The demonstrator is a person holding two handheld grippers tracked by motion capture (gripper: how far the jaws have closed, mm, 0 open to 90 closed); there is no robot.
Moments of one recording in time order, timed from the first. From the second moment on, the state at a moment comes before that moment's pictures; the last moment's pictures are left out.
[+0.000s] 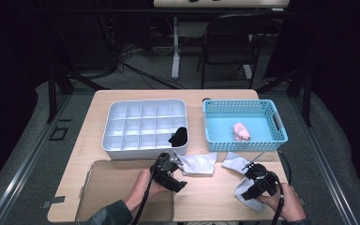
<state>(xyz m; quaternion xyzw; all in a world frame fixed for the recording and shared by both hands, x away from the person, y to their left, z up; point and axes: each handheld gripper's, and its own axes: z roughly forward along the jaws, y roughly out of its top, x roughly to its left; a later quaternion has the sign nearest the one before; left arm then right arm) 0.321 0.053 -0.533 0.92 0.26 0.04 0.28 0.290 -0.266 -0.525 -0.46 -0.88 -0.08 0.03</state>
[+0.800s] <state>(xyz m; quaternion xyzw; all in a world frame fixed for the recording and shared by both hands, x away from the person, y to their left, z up) 0.318 0.046 -0.535 0.93 0.26 0.03 0.27 0.299 -0.212 -0.527 -0.47 -0.86 -0.21 0.05</state>
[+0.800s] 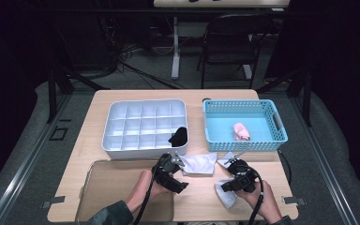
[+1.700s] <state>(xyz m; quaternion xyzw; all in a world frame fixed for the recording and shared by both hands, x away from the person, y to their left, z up) 0.306 0.034 -0.539 0.93 0.25 0.00 0.27 0.326 -0.214 -0.506 -0.48 -0.82 -0.31 -0.02</state>
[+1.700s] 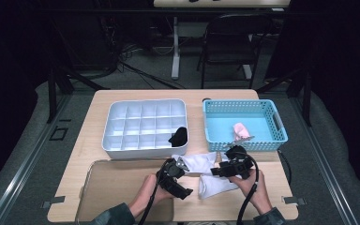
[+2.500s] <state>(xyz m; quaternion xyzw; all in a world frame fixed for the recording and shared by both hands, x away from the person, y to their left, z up) 0.288 0.022 -0.536 0.93 0.24 -0.02 0.28 0.322 -0.219 -0.545 -0.54 -0.83 -0.13 -0.06</state>
